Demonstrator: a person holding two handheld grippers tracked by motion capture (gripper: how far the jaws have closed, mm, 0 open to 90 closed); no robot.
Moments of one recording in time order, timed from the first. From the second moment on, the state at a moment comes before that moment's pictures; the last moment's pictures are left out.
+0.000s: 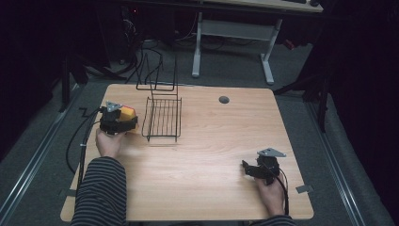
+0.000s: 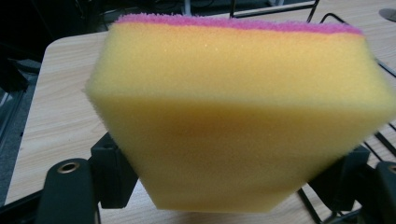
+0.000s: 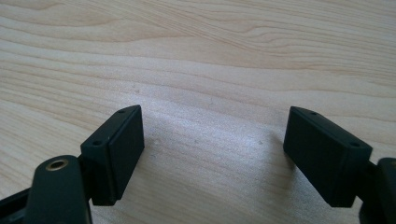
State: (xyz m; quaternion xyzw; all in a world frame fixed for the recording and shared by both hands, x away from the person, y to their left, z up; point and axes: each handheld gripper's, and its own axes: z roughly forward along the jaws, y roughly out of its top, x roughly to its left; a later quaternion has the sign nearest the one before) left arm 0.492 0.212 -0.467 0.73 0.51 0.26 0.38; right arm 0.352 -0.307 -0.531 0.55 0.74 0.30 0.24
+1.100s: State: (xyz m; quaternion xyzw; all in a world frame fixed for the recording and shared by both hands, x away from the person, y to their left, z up) left arm 0.463 0.194 -0.433 0.75 0.45 0.24 0.42; right arm 0.352 -0.307 -0.531 0.55 0.74 0.30 0.24
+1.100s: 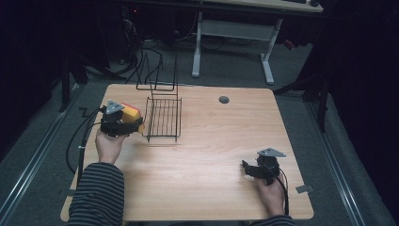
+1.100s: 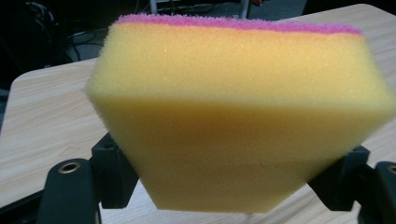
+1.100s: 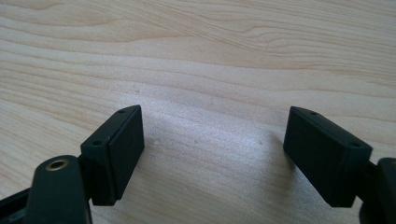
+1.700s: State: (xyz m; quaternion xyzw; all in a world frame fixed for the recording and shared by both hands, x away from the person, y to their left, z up) left arm 0.468 0.163 -0.428 0.77 0.42 0.22 0.43; right arm 0.352 -0.307 -0.531 0.55 0.74 0.30 0.24
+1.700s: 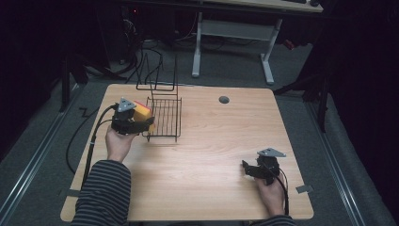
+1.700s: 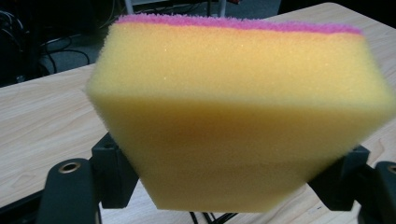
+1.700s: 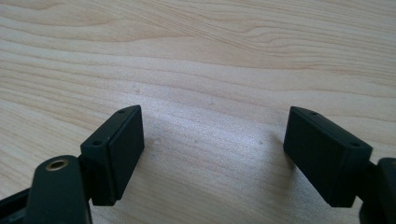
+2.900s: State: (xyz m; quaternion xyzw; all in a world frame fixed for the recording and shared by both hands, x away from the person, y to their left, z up) left arm 0.493 0.131 -0.442 0.77 0.42 0.20 0.43; right arm 0.352 -0.307 -0.531 0.55 0.74 0.30 0.24
